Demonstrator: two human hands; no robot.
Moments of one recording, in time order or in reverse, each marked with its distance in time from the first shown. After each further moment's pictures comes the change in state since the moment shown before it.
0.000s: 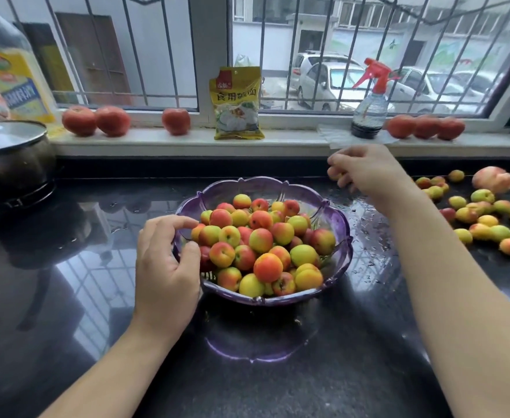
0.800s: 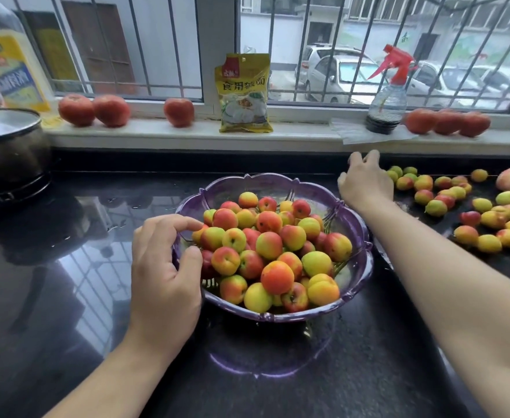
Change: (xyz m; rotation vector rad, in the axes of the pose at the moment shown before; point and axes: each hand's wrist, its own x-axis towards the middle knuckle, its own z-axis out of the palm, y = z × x) left_hand 0.002 -0.005 0.004 -0.009 -0.003 0.023; right_hand 0.083 0.090 0.042 -0.970 0.285 -0.101
